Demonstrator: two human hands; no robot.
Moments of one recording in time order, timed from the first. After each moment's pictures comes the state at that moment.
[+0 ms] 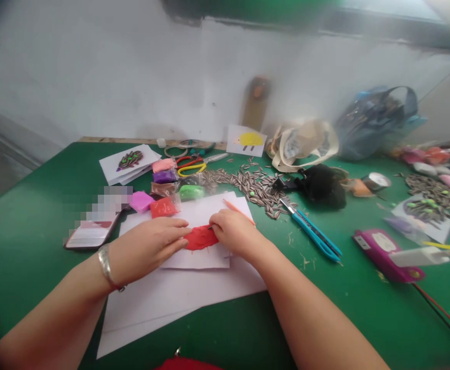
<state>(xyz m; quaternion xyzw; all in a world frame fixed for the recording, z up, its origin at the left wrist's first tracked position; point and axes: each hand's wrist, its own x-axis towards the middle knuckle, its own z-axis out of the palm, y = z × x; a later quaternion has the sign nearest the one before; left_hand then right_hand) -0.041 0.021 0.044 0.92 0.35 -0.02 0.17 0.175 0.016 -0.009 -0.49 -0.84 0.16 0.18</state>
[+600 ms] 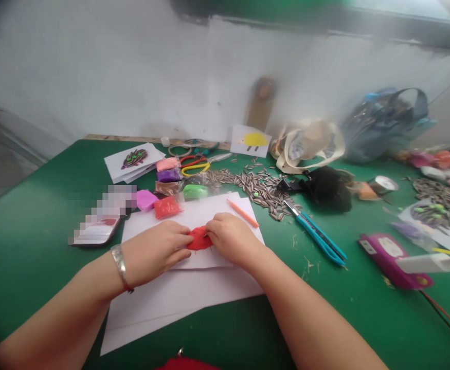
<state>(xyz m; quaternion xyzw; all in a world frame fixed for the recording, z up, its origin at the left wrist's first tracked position) -0.041 0.018 0.038 0.91 0.35 -0.06 0.19 0.162 0.008 -0.010 -0.48 -0.85 0.17 0.14</state>
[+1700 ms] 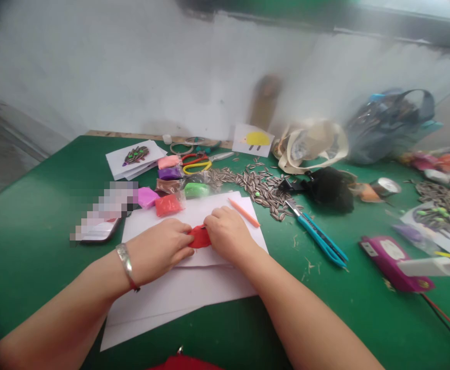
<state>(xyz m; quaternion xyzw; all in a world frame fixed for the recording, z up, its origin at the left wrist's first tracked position) -0.037 0.016 0.033 0.93 0.34 -0.08 0.12 0.151 0.012 -0.020 -0.49 -0.85 0.07 0.18</state>
